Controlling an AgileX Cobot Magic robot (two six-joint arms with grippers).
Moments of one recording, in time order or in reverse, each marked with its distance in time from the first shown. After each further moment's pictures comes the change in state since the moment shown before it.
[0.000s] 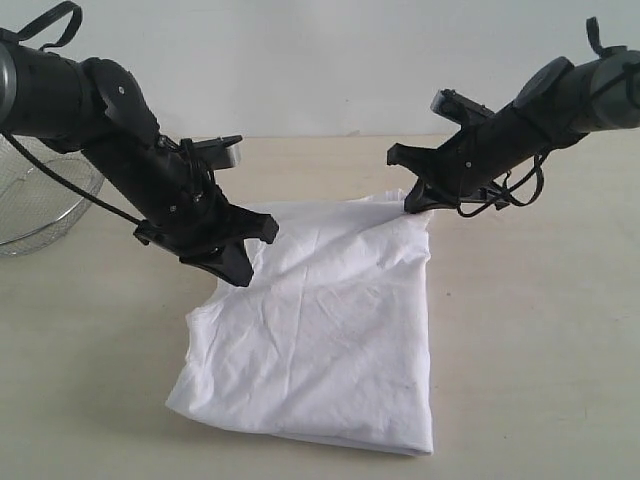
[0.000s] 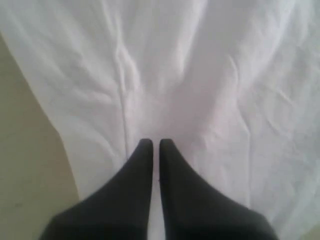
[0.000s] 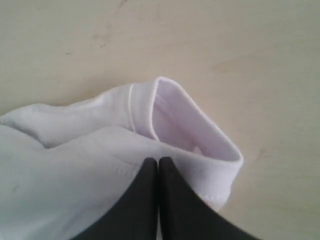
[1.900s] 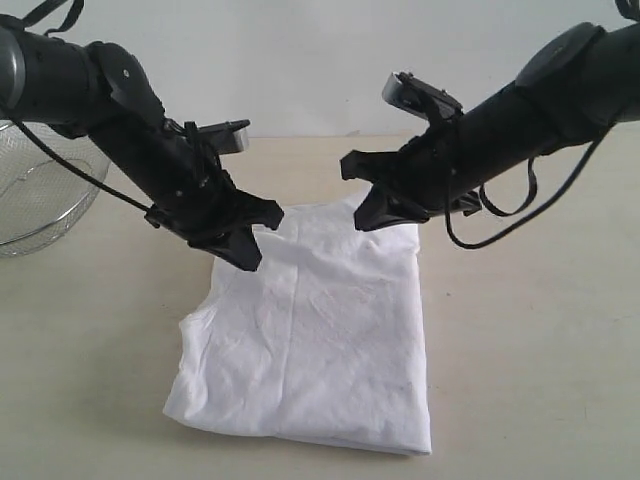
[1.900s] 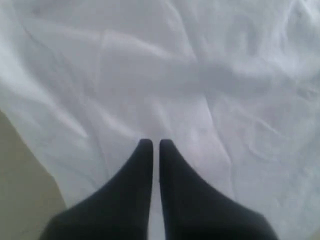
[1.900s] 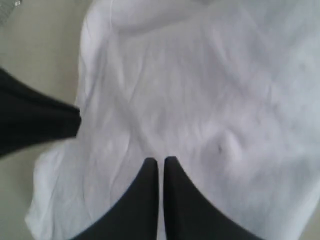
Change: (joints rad) left arm 0.007 0.026 -0.070 -0.014 0.026 0.056; right arm 0.153 -0.349 0.347 0.149 0.060 -0.217
